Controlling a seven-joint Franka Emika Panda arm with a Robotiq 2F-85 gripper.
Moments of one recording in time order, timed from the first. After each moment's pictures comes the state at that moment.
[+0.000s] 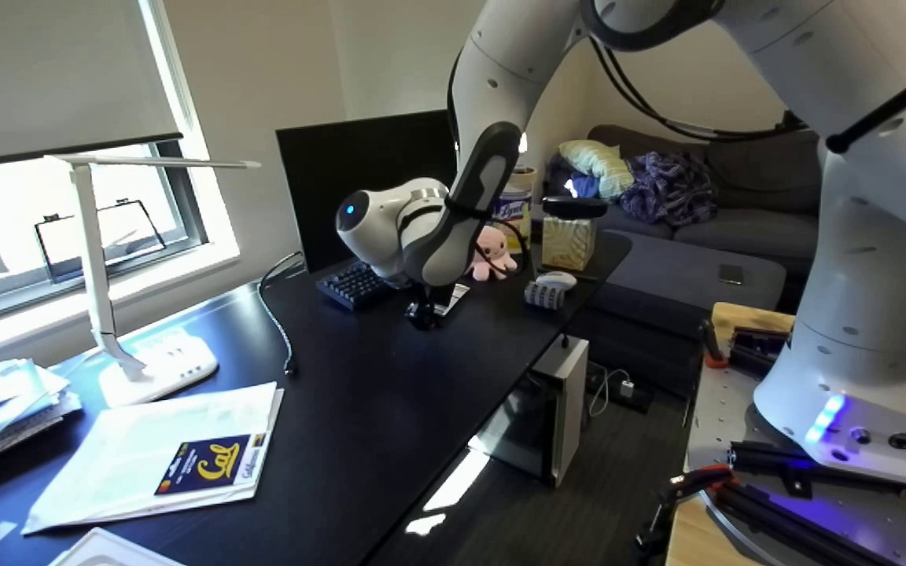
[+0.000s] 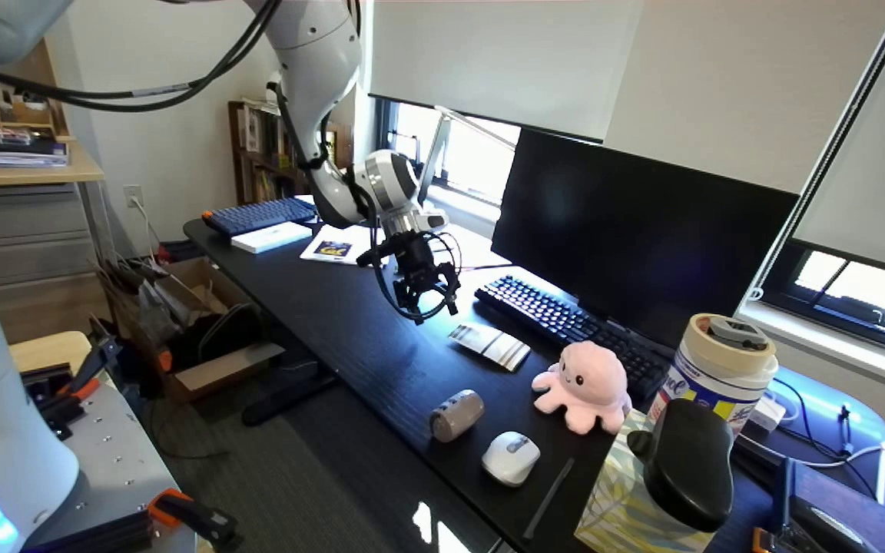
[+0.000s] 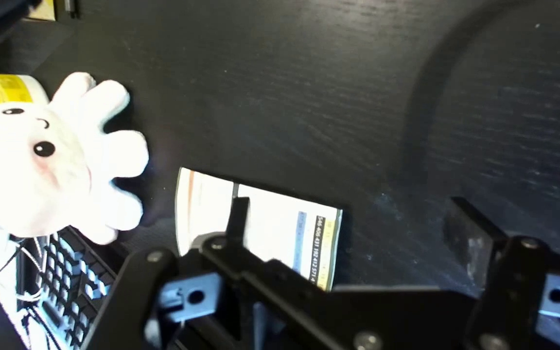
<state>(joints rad) 0.28 0.77 -0.17 -1.78 -0.72 2.26 0.61</state>
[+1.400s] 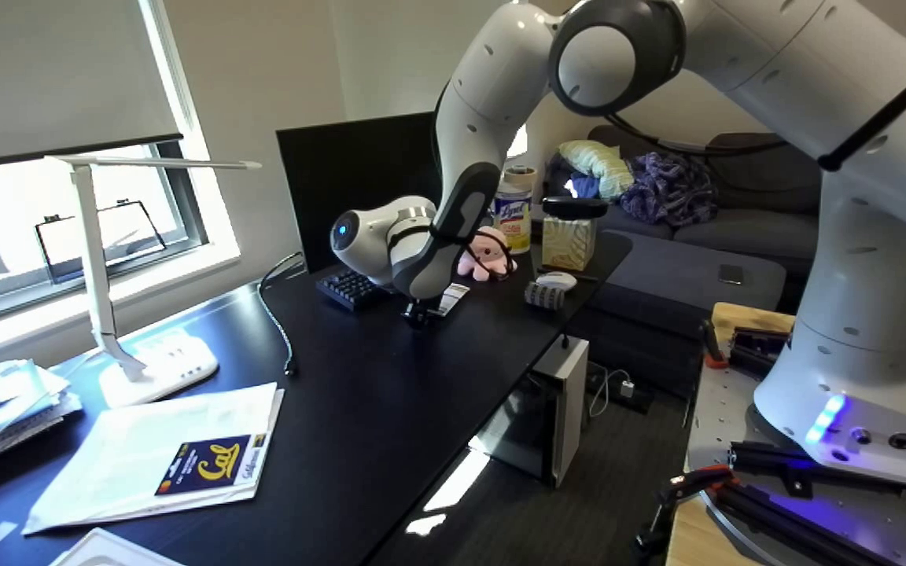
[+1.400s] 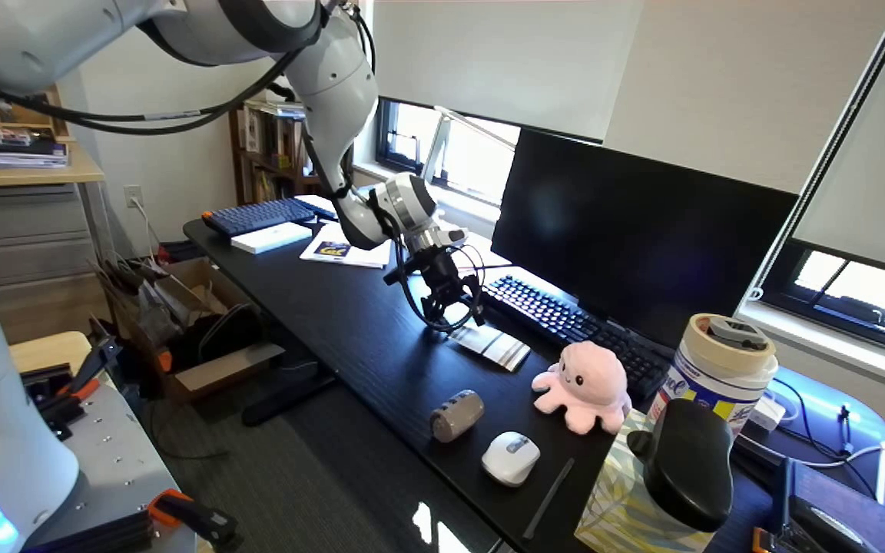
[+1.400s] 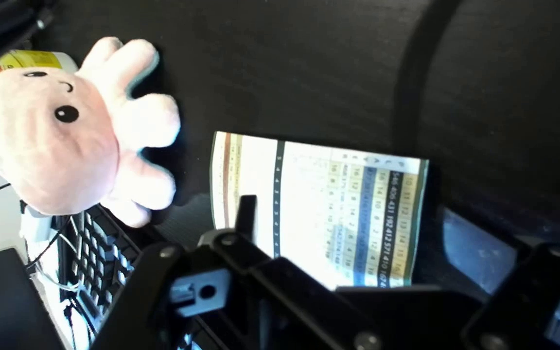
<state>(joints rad) 0.29 0.95 -0.24 -1.56 -0.72 2.21 0.62</state>
